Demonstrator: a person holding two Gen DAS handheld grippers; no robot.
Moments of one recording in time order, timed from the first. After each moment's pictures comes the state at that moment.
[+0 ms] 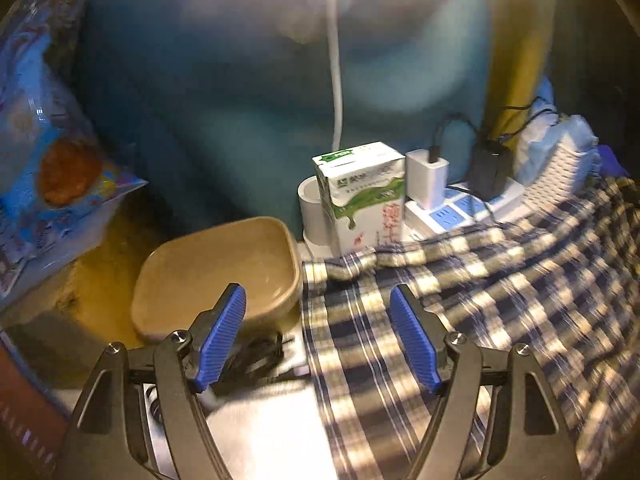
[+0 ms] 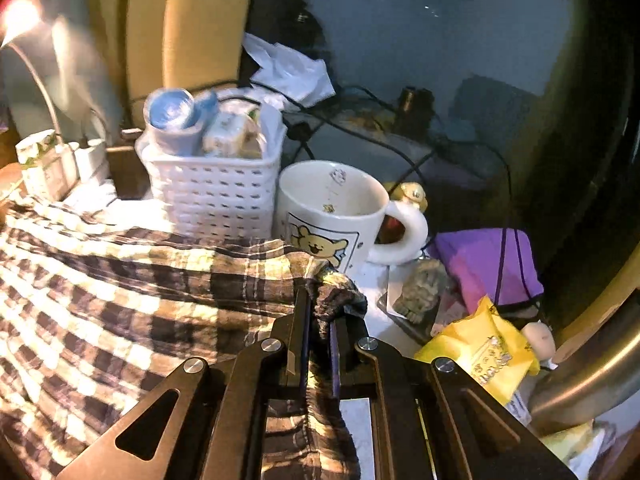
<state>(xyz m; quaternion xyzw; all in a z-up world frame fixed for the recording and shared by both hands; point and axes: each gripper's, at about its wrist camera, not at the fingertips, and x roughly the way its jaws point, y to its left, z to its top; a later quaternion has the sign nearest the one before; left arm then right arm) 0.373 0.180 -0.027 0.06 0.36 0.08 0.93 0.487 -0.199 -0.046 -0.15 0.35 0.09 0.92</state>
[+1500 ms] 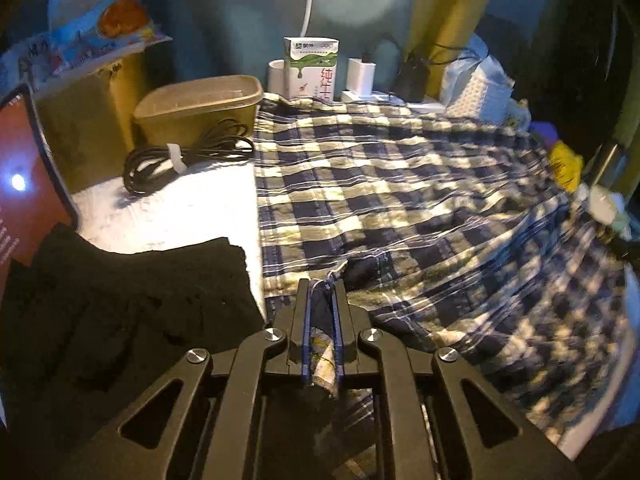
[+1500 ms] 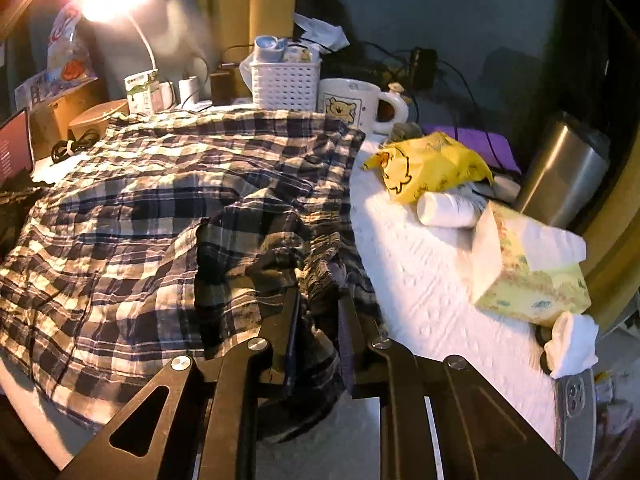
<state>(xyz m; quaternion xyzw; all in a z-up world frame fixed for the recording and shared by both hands) 0.209 0.144 -0.065 -0.07 0.44 0.01 0.90 0.281 -0.284 -0.060 -0.13 0.40 0.15 0.89</state>
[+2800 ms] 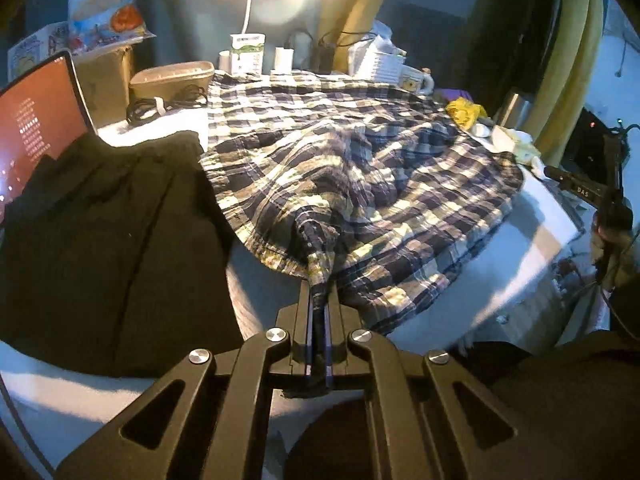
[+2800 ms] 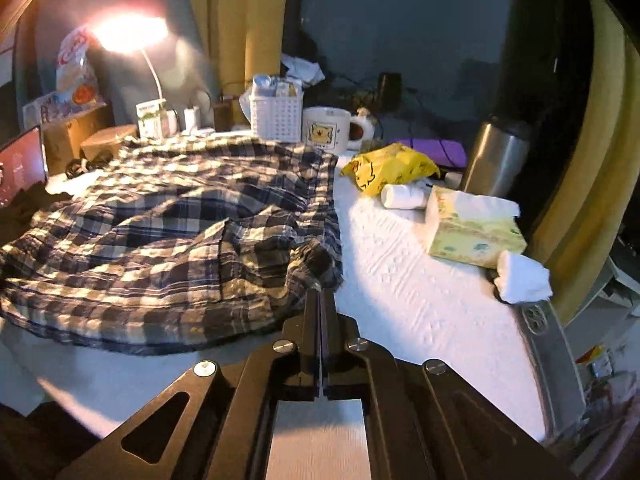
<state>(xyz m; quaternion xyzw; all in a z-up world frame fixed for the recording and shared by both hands) 0.034 0.095 -0.045 -0.07 0.43 -0.07 0.90 0.180 -0.310 -0.021 -0.10 0.35 0.12 0.92</state>
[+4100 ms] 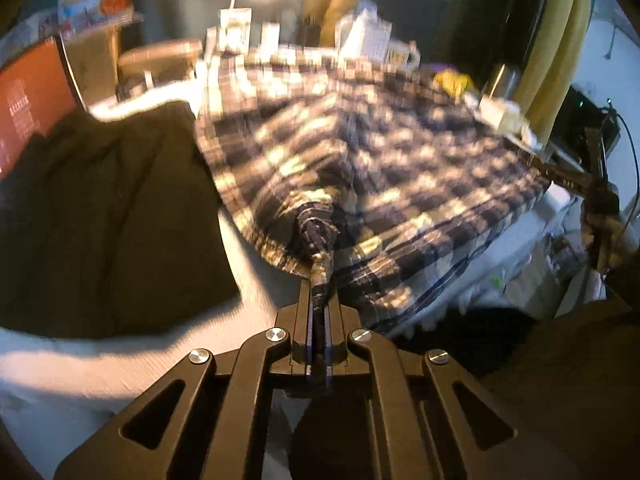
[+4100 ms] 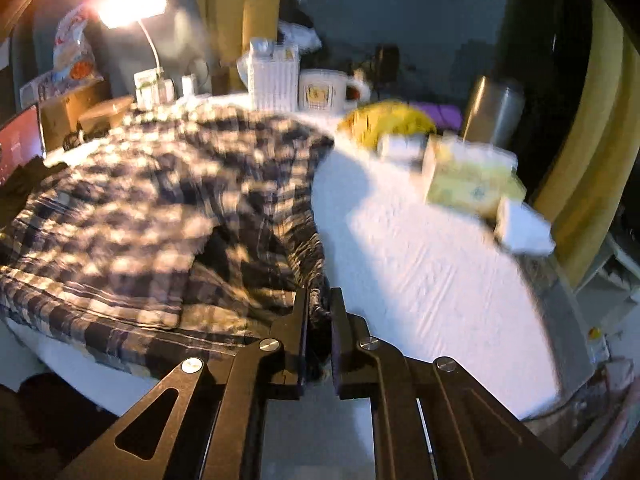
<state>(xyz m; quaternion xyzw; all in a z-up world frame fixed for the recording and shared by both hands) 0.019 0.100 -0.077 -0.05 0.46 -0.10 0.88 0.168 -0.323 -0.065 -0.11 0.41 0.11 0.90</state>
